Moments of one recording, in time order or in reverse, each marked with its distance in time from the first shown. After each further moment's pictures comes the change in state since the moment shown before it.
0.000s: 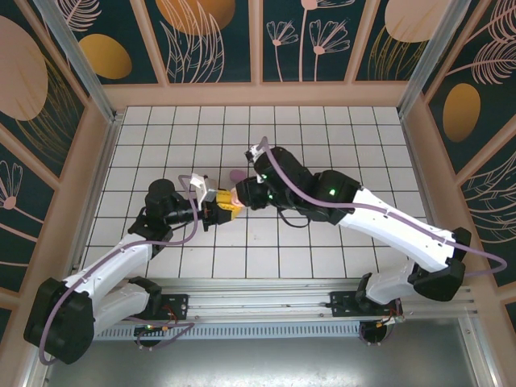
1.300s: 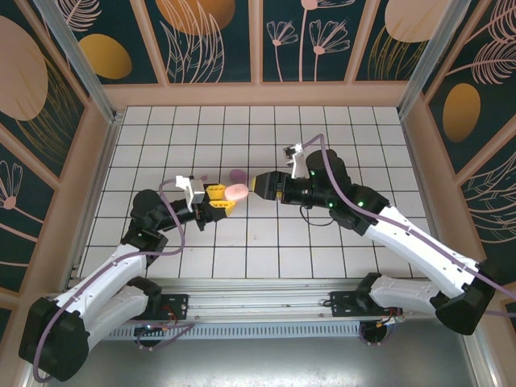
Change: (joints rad) left arm -0.002 -0.126 -0.051 0.204 -0.051 -0.102; right arm -0.275 -0.262 -0.475 0.461 -0.466 0.271
